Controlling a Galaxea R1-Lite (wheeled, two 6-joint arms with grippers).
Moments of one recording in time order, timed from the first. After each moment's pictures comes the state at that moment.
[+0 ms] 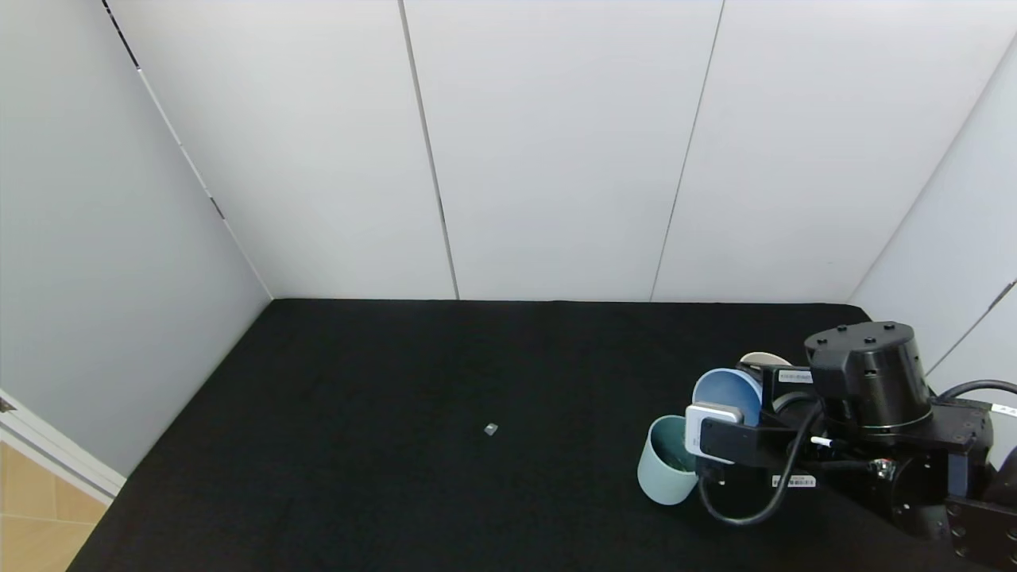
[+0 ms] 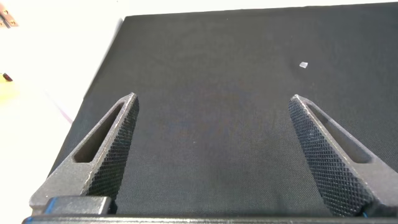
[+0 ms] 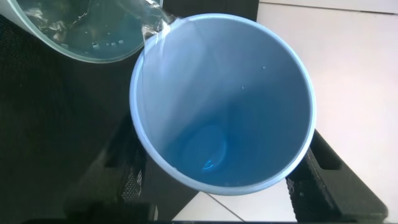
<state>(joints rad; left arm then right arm) 0.00 0.00 0.00 -0.01 0.00 0.04 0.52 1.69 -0.67 -0.46 -0.40 -1.21</state>
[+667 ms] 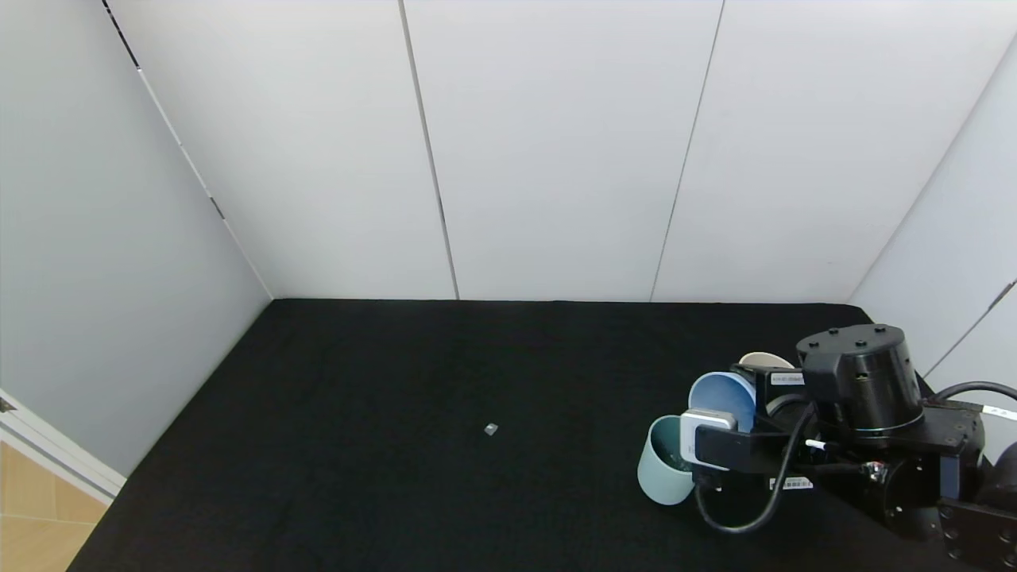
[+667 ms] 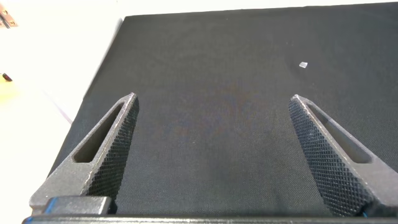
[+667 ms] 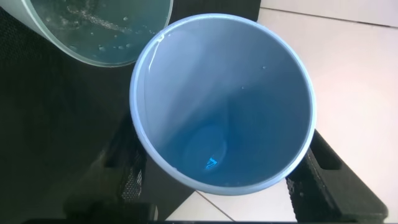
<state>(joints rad) 0.00 0.00 0.00 -0.01 0.00 0.04 0.53 1.70 -0.67 -0.46 -0.41 -1.25</state>
